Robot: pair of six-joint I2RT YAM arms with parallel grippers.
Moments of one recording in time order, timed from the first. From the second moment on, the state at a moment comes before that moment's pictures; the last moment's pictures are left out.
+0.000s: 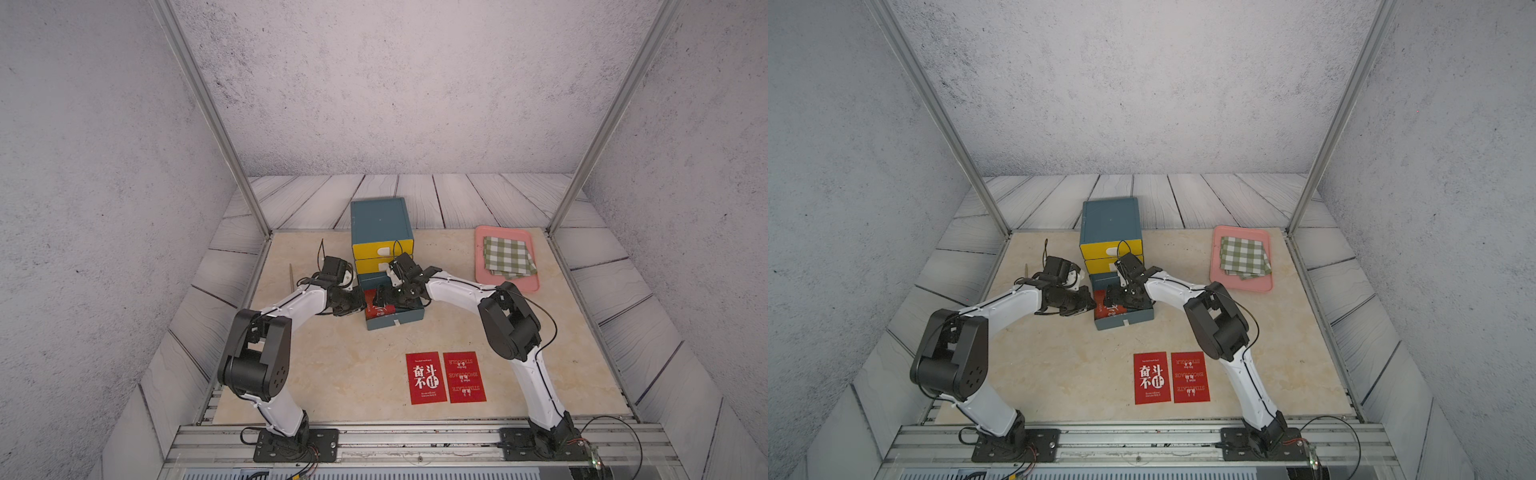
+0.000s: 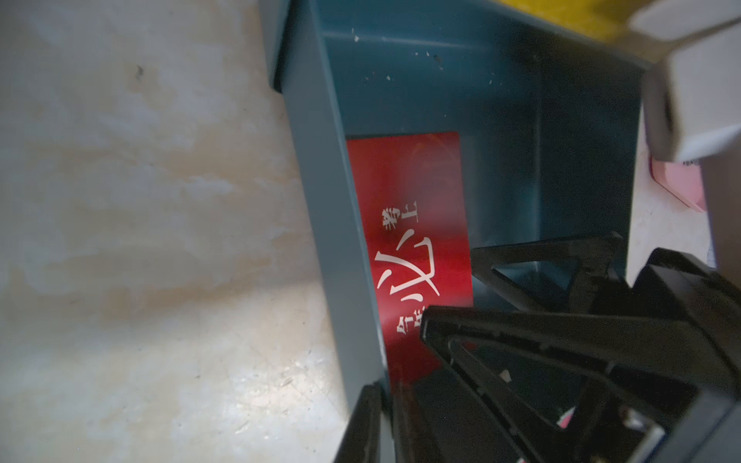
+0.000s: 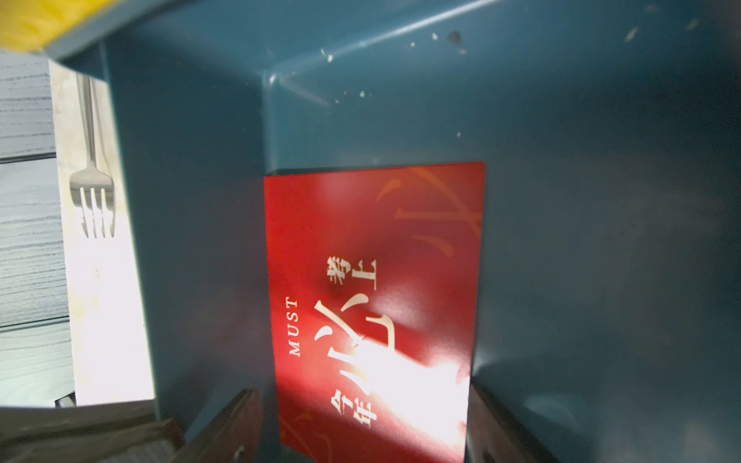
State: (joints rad) left arm -0.27 1.68 1.04 -0.43 0.38 -0.43; right arm 0.74 2.25 1.73 -0.49 -0.29 0.64
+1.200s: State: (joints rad) left arm -0.27 1.70 1.07 -0.46 0.37 -0.41; right arm 0.73 2.27 1.72 -0.42 -0.34 0.66
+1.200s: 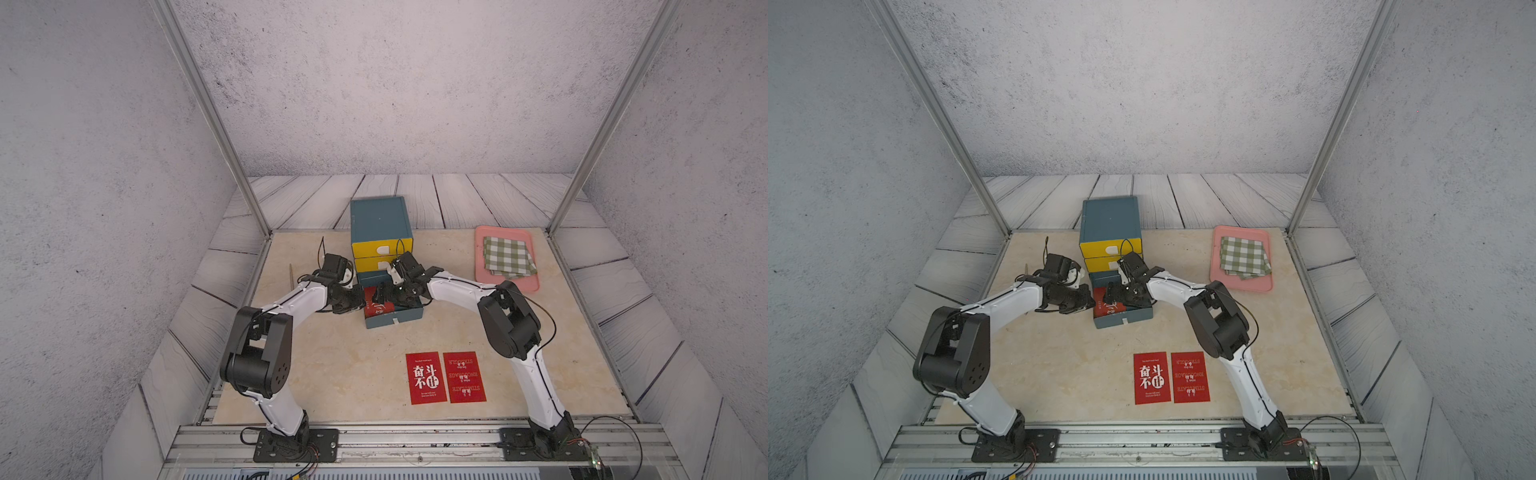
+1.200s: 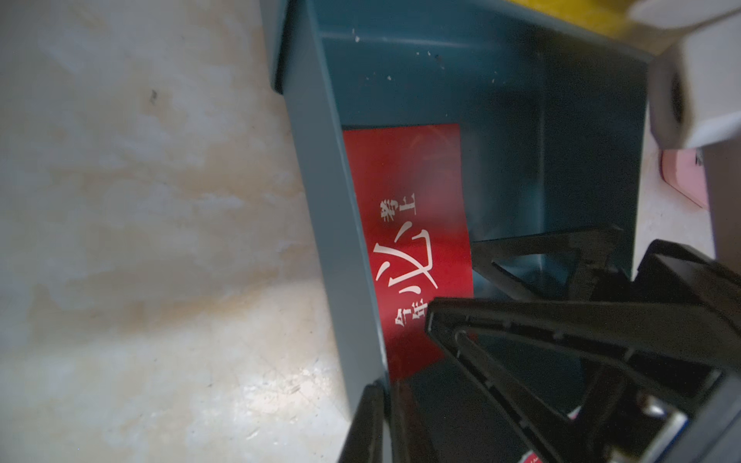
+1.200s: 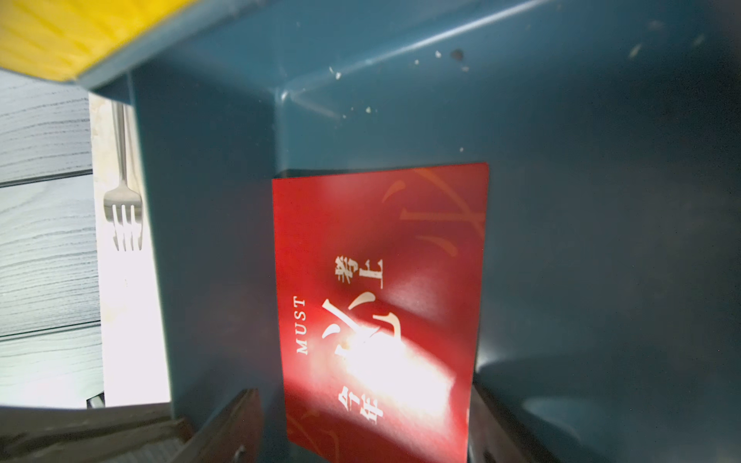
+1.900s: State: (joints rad) left arm -0.27 1.72 1.10 -0.48 0.37 -0.41; right arm 0.75 2.27 1.73 -0.44 -0.26 0.60
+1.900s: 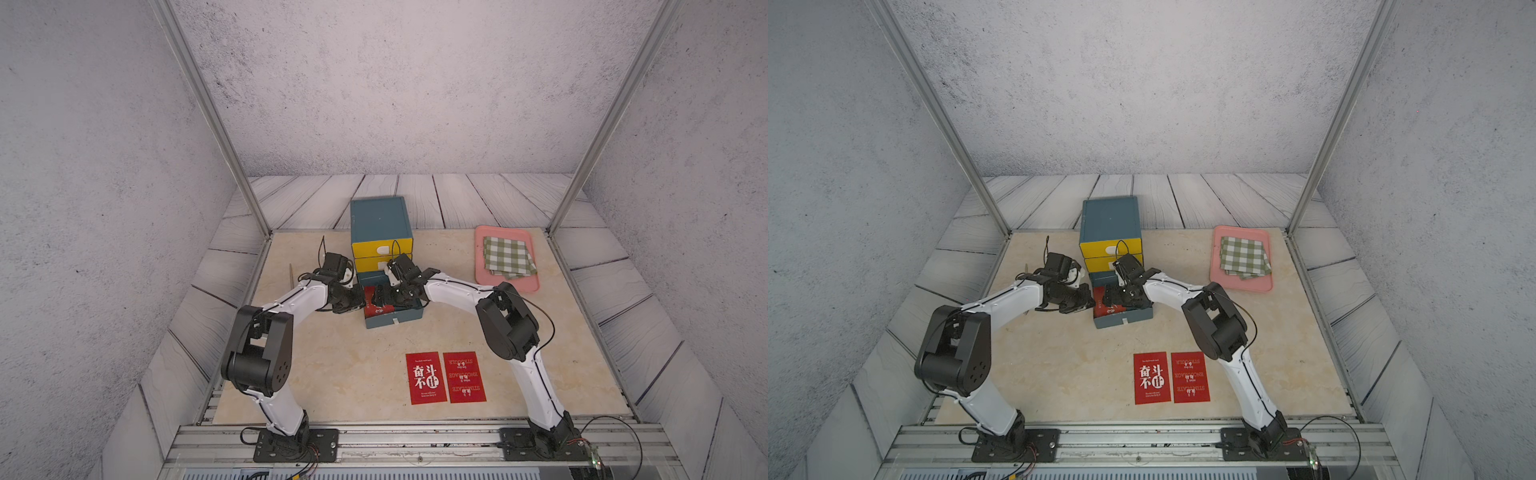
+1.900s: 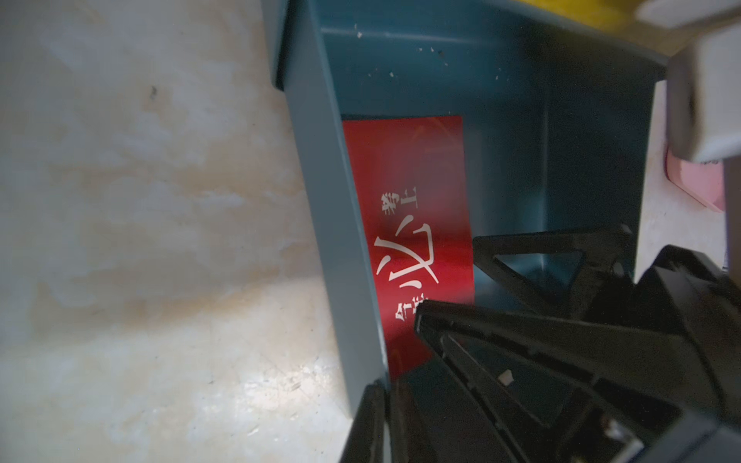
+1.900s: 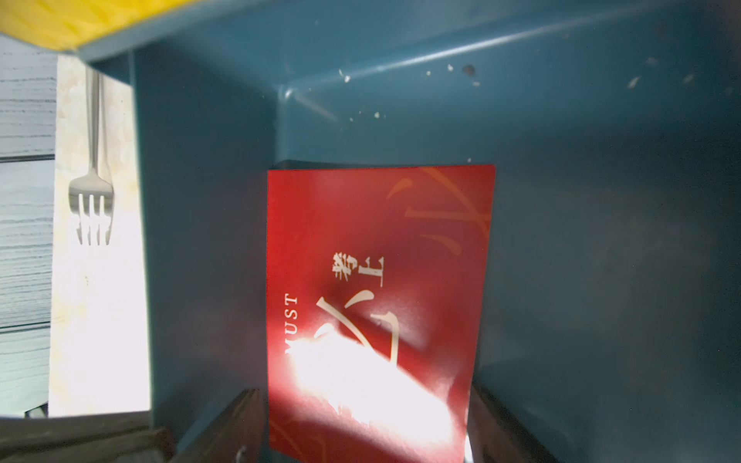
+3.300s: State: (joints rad) left arm -0.27 1.72 1.11 -0.50 0.35 -0.41; right arm 0.77 2.28 1.79 -0.58 -0.28 0.53
